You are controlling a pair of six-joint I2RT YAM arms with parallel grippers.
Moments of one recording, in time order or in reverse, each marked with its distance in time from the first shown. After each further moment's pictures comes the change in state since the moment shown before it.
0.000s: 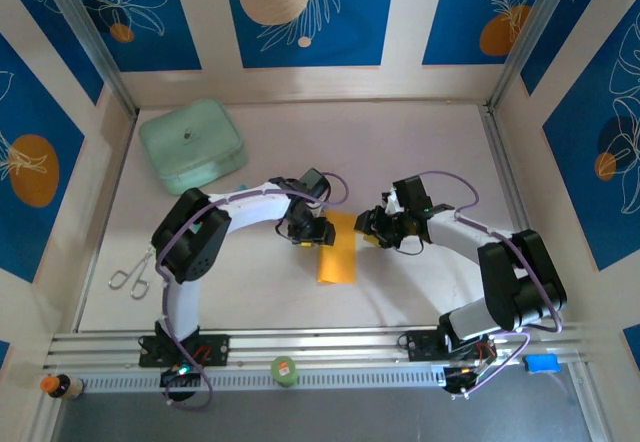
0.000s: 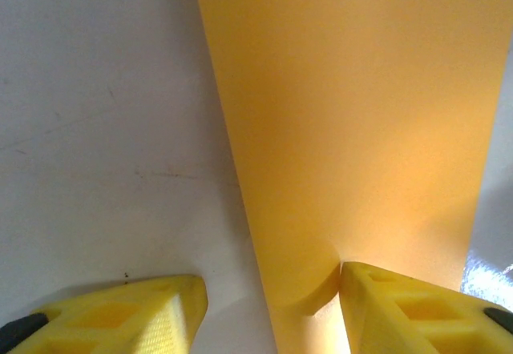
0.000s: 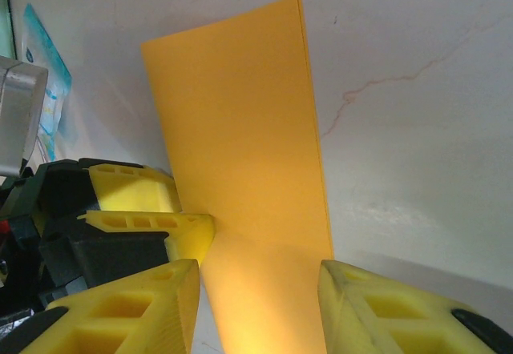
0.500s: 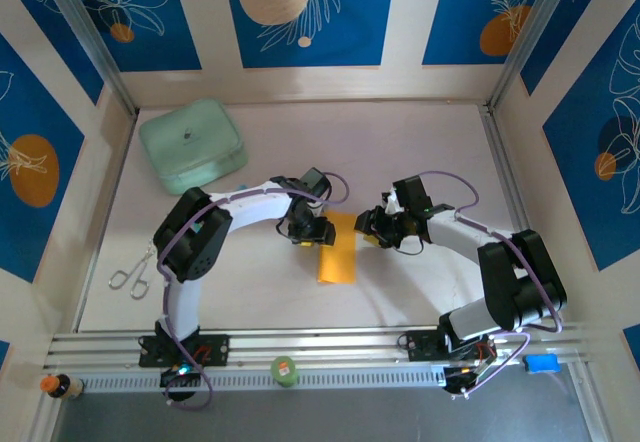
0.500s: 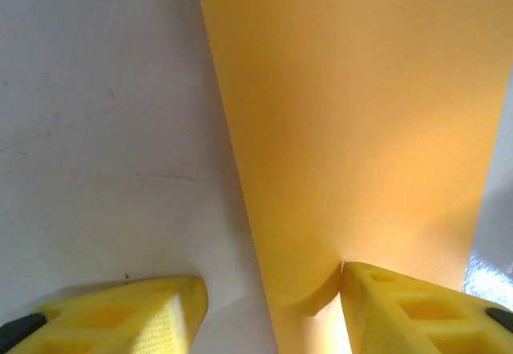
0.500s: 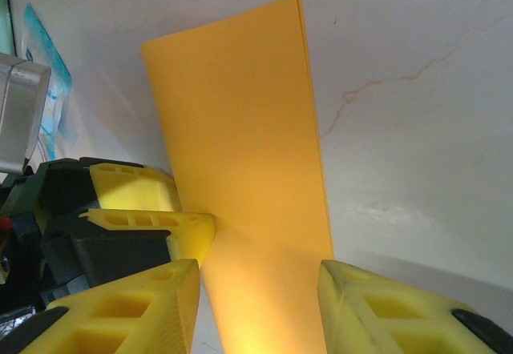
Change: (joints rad) left arm 0.000 0.010 0.016 -0.018 0.000 -0.002; right arm 0.000 0.000 0.000 0.000 0.000 0.000
